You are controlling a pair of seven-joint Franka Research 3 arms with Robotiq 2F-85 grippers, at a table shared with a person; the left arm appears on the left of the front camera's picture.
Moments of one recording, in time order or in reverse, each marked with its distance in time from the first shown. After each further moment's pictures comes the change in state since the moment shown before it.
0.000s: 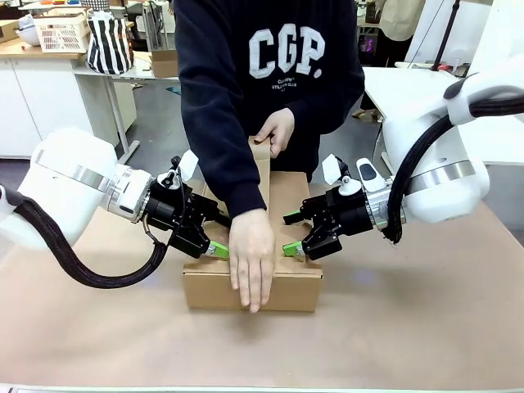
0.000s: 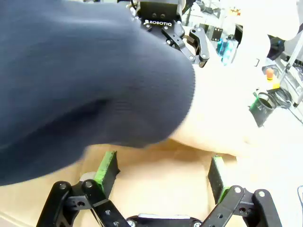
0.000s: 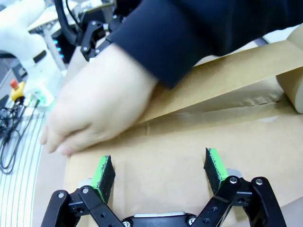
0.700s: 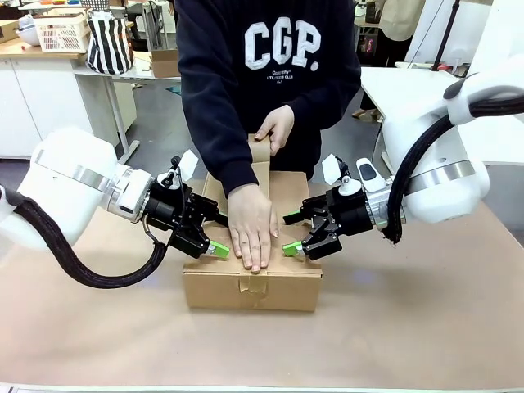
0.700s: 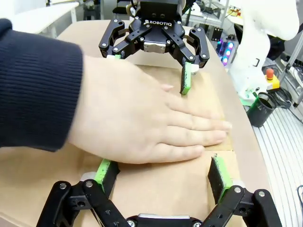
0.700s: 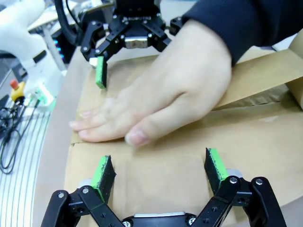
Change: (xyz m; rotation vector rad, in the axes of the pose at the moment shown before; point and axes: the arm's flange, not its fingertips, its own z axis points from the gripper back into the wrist) left arm 0.000 0.000 0.000 0.000 0.000 0.000; right arm 0.000 0.000 0.000 0.000 0.000 0.000
